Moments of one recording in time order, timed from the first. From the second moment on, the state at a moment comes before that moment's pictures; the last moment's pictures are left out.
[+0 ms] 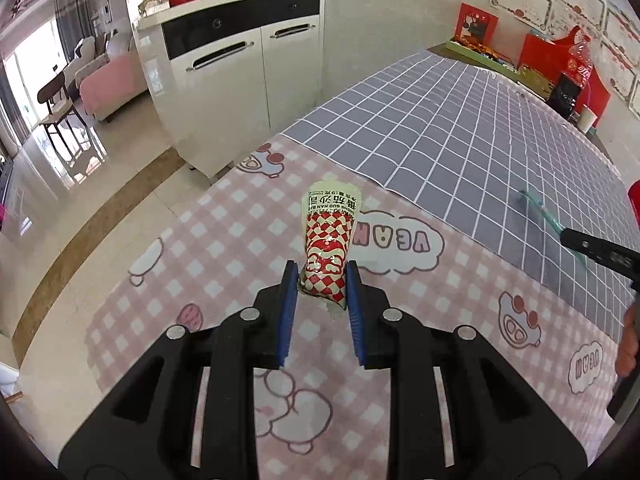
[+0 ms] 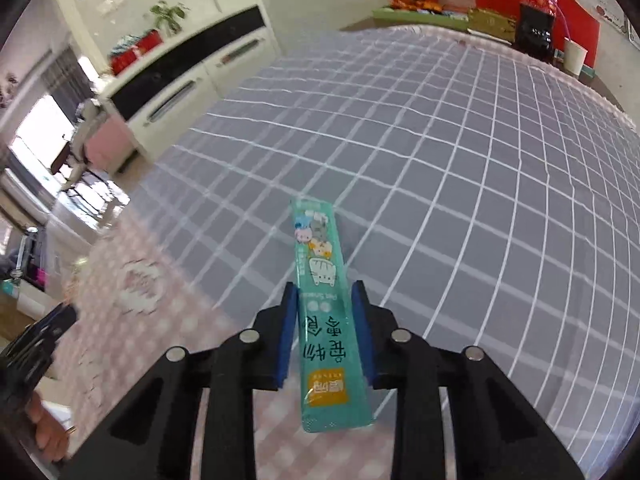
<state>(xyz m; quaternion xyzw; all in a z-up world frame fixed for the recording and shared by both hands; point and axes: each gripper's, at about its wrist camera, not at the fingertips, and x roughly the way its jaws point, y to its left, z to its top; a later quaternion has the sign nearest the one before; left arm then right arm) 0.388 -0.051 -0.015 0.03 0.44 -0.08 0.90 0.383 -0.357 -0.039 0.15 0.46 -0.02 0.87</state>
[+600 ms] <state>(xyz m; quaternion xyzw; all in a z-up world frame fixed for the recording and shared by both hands) 0.311 0.034 0.002 -0.01 0.42 -0.04 0.91 0.293 -0.275 0.025 0.14 0.41 0.07 0.90</state>
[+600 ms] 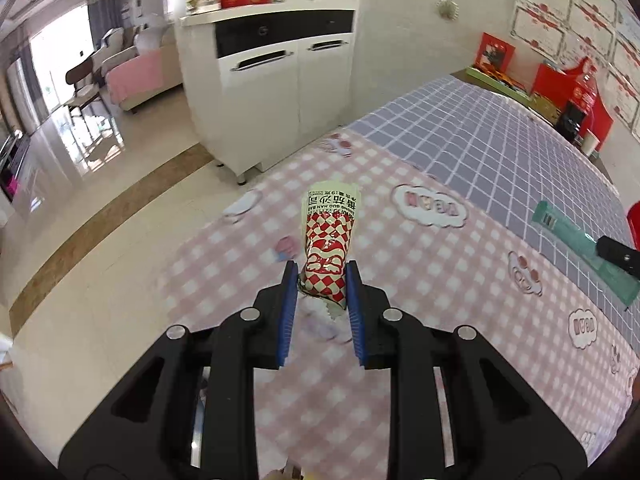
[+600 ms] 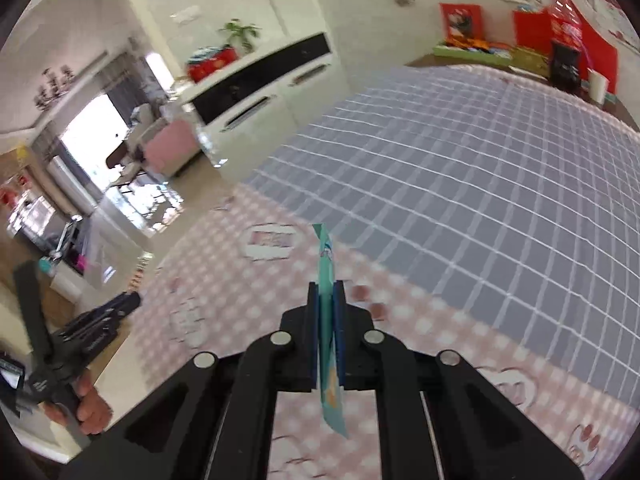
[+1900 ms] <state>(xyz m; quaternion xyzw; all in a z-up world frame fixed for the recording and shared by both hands) 0.189 0.312 -0.123 -0.14 0.53 0.21 0.81 0.271 0.128 -0.059 -0.04 0.51 0.37 0.77</state>
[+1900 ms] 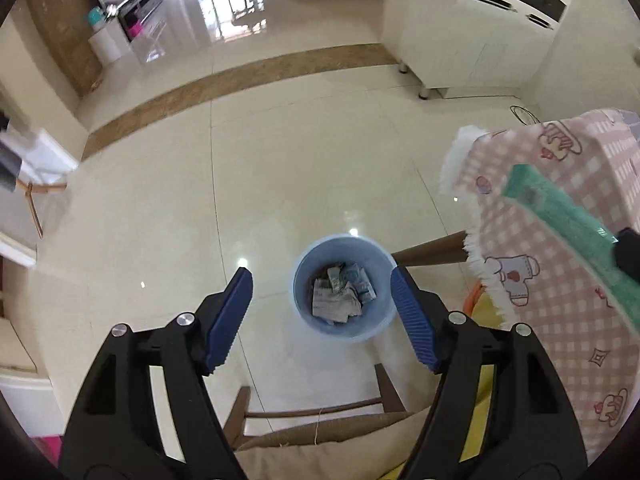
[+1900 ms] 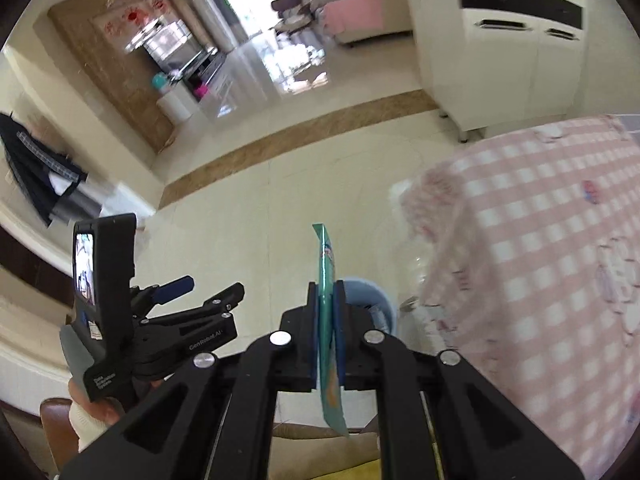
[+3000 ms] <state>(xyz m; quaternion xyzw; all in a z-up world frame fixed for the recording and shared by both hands) 0.078 0.157 -0.007 -0.08 0.35 0.13 0.92 0.126 -0.038 0.004 -0.03 0.29 0.23 0.93</state>
